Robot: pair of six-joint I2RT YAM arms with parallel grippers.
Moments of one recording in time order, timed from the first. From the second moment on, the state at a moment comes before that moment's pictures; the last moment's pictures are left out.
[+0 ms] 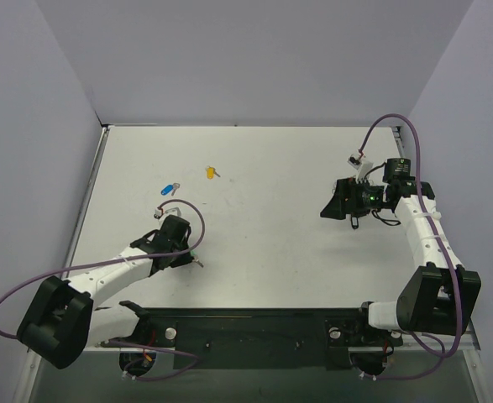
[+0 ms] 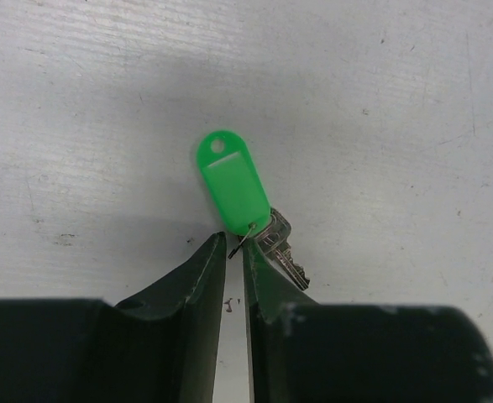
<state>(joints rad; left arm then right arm) -0.52 1.17 0.50 -0.35 -0.19 -0.74 -0.12 1.33 1.05 -0.79 -0.79 -0.26</state>
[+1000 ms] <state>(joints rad) -0.52 1.19 0.50 -0.33 -0.18 -0.69 -0.12 1.33 1.05 -0.80 -0.79 -0.26</state>
